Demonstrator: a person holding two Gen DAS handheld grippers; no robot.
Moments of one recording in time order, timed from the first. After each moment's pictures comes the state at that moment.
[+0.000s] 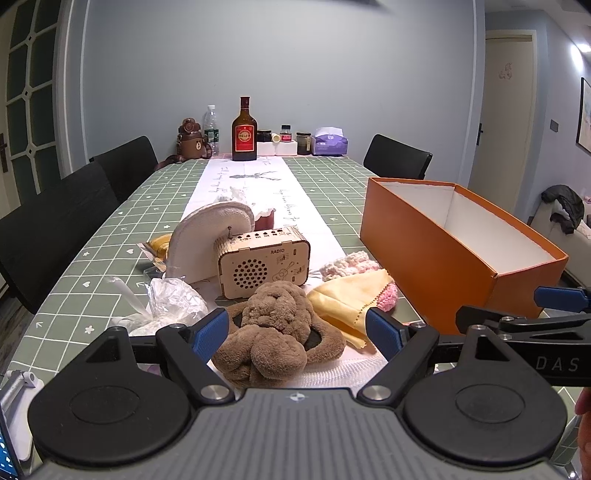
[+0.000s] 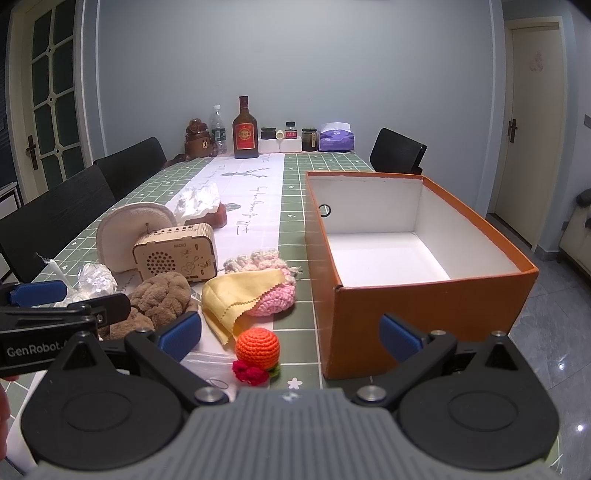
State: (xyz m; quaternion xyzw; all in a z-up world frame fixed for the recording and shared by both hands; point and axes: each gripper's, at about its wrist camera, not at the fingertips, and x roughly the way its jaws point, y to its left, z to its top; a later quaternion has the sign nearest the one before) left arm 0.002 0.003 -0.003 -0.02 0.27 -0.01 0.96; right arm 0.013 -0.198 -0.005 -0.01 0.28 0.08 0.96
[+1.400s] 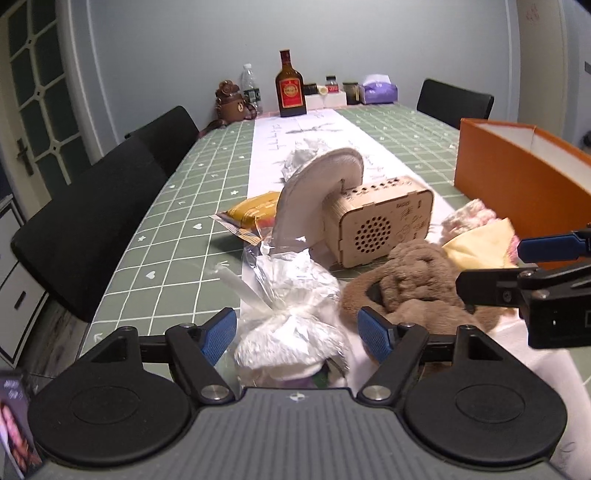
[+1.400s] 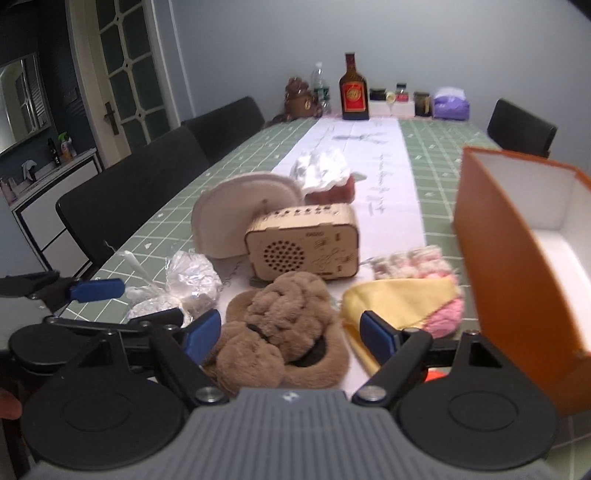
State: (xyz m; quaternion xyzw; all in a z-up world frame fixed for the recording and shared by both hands) left arm 0.054 0.092 -0.036 0.06 0.35 0.05 0.93; right arm 0.092 -0.092 -0.029 0.00 0.35 0.24 0.90
